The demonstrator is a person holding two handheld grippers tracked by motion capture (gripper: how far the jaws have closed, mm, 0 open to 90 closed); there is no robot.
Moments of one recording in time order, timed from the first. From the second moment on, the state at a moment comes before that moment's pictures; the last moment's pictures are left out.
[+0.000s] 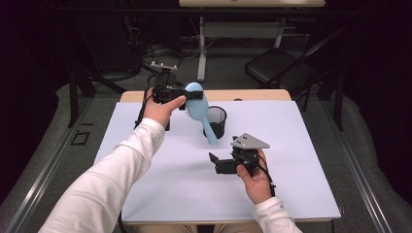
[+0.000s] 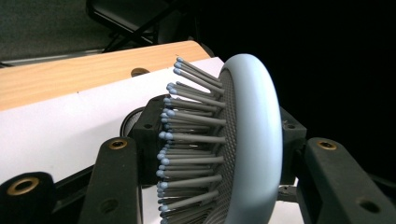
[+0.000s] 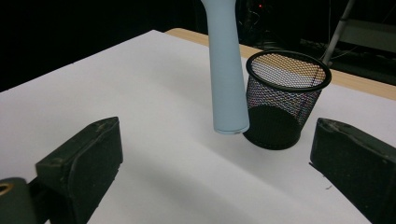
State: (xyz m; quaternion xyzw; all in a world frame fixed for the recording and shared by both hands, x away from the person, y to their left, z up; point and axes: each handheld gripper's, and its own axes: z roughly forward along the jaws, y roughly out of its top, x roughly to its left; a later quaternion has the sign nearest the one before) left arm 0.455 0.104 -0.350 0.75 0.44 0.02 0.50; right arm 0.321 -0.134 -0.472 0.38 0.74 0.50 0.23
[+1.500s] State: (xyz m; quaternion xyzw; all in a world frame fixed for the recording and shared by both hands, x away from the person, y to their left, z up) left arm 0.476 0.097 -0.323 0.73 0.43 0.08 0.53; right arm 0.323 -0.139 -0.472 0.39 0.74 0.50 0.23
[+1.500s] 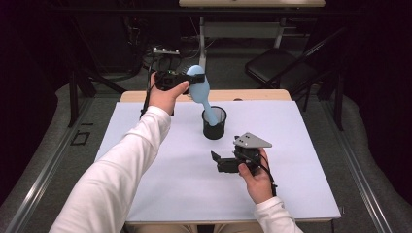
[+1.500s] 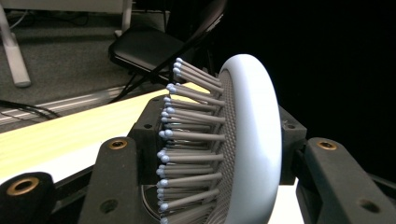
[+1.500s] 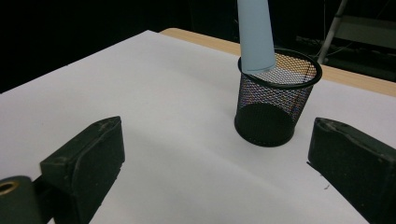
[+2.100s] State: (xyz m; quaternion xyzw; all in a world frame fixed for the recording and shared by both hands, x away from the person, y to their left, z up) left arm 0.486 0.094 -0.324 0.72 0.44 0.10 0.53; right arm 0.323 -0.140 -0.472 0.39 0.74 0.50 0.23
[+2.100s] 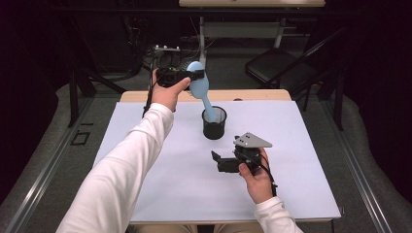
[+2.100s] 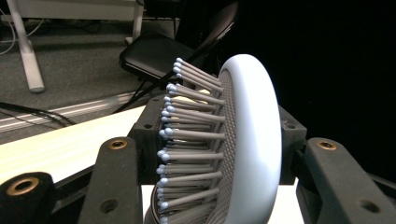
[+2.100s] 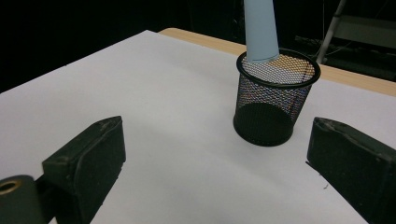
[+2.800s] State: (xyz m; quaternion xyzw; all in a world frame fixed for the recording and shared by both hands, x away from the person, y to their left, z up) left arm 0.495 0.082 -0.335 0.71 0.45 0.12 0.52; right arm 0.324 -0.142 -0.471 0.40 0.73 0.50 0.23
